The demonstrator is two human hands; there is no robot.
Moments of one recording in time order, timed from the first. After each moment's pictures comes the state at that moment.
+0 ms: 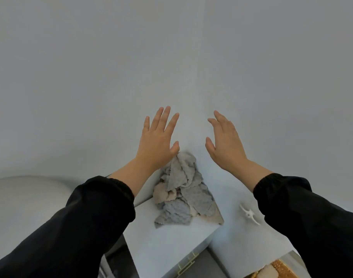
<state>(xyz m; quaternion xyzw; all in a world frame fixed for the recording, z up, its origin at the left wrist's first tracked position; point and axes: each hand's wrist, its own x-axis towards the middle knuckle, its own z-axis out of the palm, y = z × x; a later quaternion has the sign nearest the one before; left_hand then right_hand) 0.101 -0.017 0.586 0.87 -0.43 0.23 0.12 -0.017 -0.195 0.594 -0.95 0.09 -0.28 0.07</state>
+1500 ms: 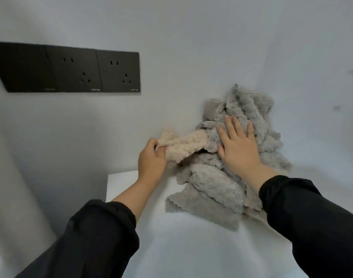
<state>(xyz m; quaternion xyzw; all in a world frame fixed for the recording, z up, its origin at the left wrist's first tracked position) 0.184 -0.011 0.073 0.79 -0.06 0.16 0.59 0.168 -0.247 0.100 -0.95 0.01 -0.24 -0.22</state>
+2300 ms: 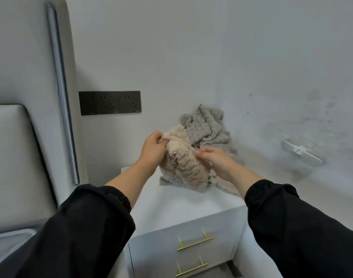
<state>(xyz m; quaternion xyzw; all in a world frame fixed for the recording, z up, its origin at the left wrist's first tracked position) -0.014 0.003 0.190 0.75 -0.12 0.07 0.65 -0.050 -0.185 0.173 -0.79 0.06 -0.03 0.62</state>
